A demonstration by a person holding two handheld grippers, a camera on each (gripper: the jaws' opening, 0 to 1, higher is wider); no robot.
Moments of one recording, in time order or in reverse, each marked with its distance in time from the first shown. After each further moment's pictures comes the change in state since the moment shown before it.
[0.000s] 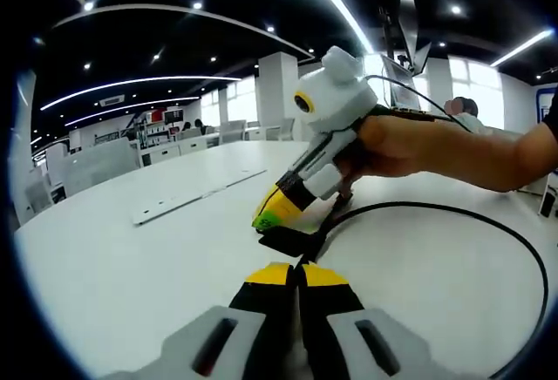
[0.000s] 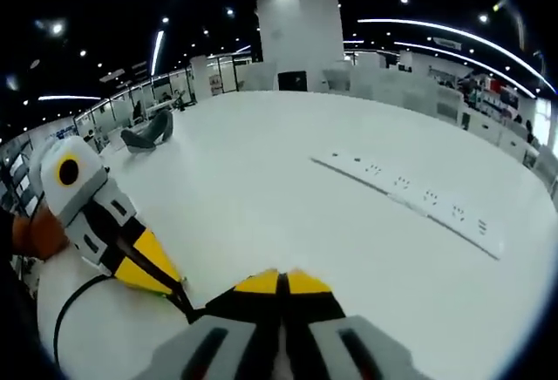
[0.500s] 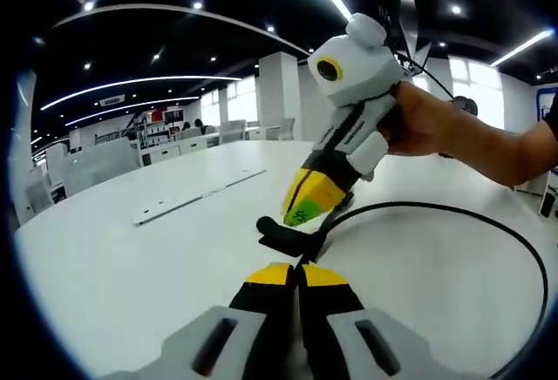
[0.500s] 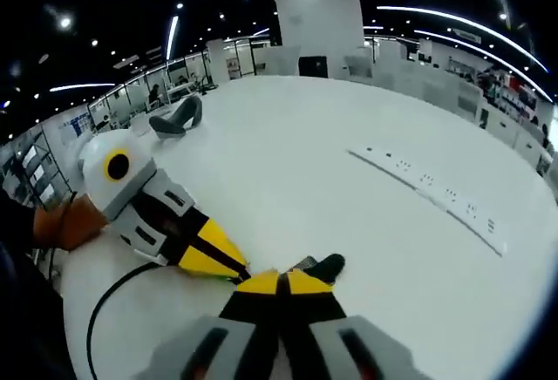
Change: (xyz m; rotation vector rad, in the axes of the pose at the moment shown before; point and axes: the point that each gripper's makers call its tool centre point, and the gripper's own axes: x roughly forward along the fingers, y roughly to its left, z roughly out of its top) left arm -0.002 -0.004 -0.001 0.001 0.002 0.001; right arm -0.019 0.036 -0.005 -0.027 0.124 0.090
